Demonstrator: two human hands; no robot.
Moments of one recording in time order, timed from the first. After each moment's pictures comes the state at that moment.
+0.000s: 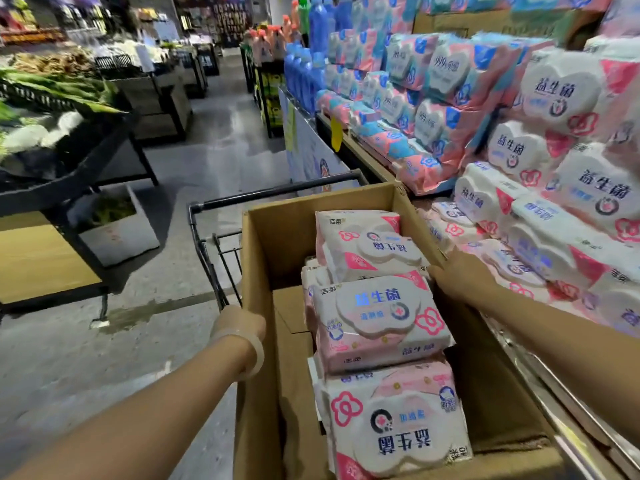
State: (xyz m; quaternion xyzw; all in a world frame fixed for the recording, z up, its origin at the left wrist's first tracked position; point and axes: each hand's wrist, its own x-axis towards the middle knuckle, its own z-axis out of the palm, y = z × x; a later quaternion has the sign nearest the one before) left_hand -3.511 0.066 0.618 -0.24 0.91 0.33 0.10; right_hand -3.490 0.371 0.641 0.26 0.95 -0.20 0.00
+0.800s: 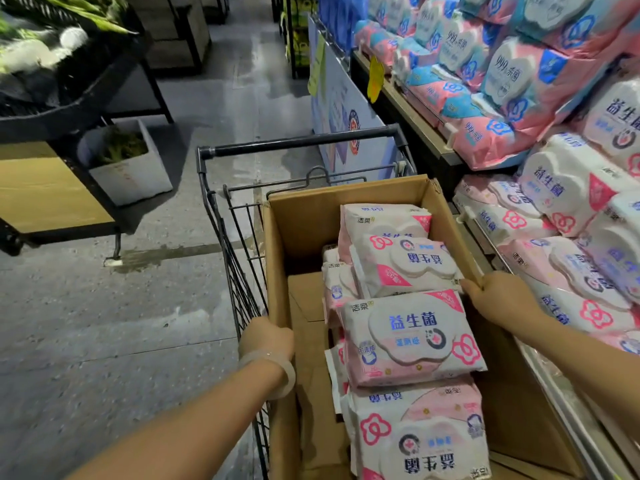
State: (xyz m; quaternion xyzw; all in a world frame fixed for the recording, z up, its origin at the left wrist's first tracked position) left_hand -3.522 0.078 0.543 -0.27 0.88 0.36 0.14; right_hand -3.529 0.399 0.560 0.20 0.97 -0.13 0.04
